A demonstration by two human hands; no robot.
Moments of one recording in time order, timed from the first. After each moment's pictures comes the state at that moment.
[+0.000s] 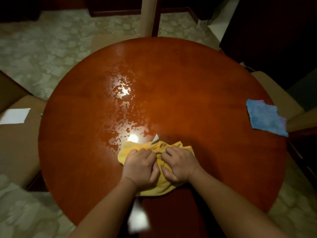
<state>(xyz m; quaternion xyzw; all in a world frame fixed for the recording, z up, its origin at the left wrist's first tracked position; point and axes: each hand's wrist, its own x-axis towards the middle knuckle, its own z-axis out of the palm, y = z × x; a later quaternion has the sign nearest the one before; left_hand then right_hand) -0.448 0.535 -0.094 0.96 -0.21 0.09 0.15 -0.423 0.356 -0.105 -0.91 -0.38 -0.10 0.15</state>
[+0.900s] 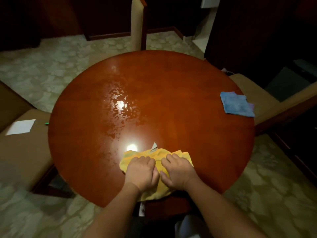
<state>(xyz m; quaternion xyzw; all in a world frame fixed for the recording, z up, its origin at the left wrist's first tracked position) -0.536 0.505 -0.080 0.97 -0.23 0.07 0.07 -0.536 0.338 -0.100 -0.96 -0.26 -0.12 0.07</state>
